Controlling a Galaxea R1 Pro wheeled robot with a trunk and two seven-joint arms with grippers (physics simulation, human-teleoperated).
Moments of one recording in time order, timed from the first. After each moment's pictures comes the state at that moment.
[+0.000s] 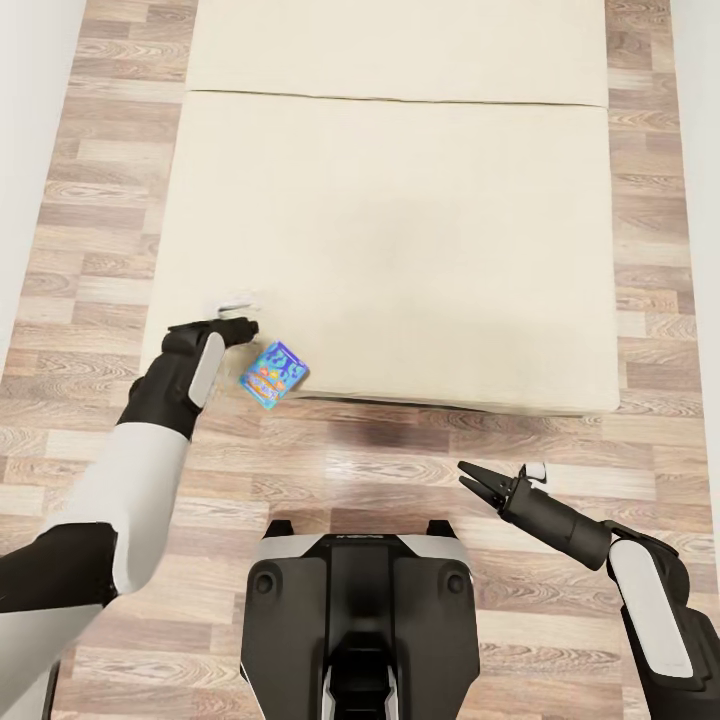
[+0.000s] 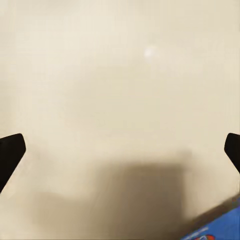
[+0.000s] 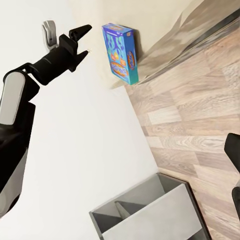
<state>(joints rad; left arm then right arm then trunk) -1.23 -0.01 0.03 -0.87 0.16 0.61 0.23 -0.34 -0.11 -0.25 -1.56 -0.82 1.03 0.72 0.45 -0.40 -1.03</state>
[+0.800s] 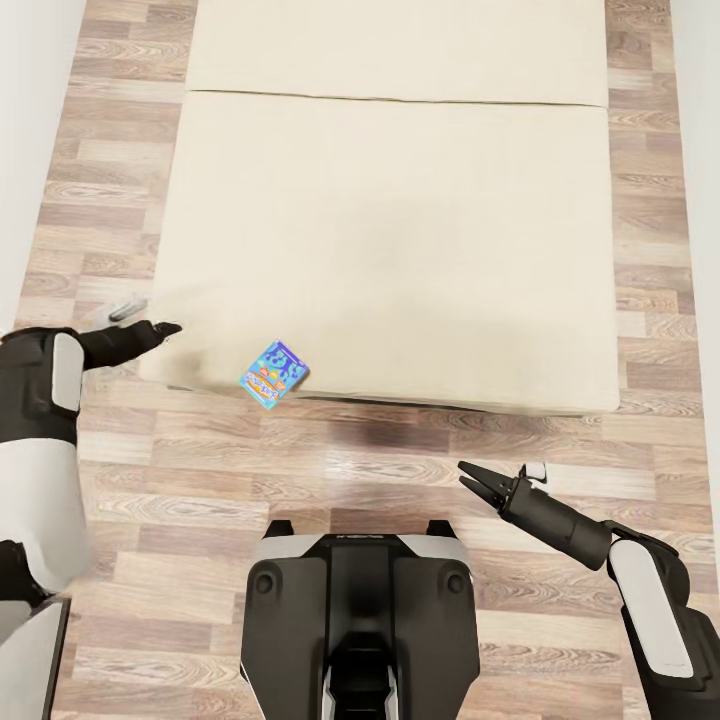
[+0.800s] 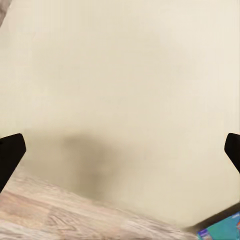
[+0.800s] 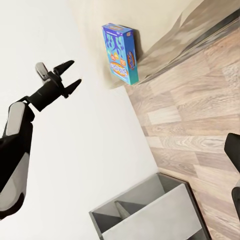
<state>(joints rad) -1.18 0.24 0.36 -0.99 0.17 0.90 -0.22 -0.34 -0.11 -0.25 -1.56 -0.82 1.03 0.72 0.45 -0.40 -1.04</state>
